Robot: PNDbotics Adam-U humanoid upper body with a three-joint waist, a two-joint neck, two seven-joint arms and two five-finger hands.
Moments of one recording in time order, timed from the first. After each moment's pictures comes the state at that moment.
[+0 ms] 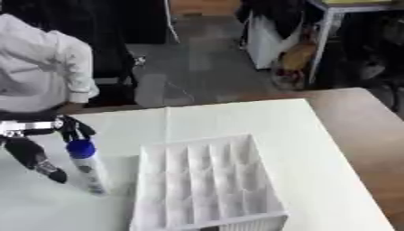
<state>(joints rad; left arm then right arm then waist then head) -0.64 0.77 -0.22 -1.17 -0.31 -0.35 -0.74 -0.28 -0.55 -0.02 -1.98 0.06 -0.50 -0.59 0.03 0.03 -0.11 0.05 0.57</state>
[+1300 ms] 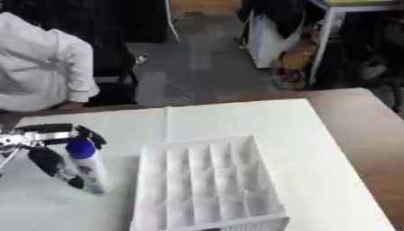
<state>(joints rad) -0.66 0.69 -0.21 -1.03 -0.39 -0.40 -0.69 -0.31 -0.54 -0.02 -1.98 0.06 -0.50 -0.58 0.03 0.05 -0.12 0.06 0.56</state>
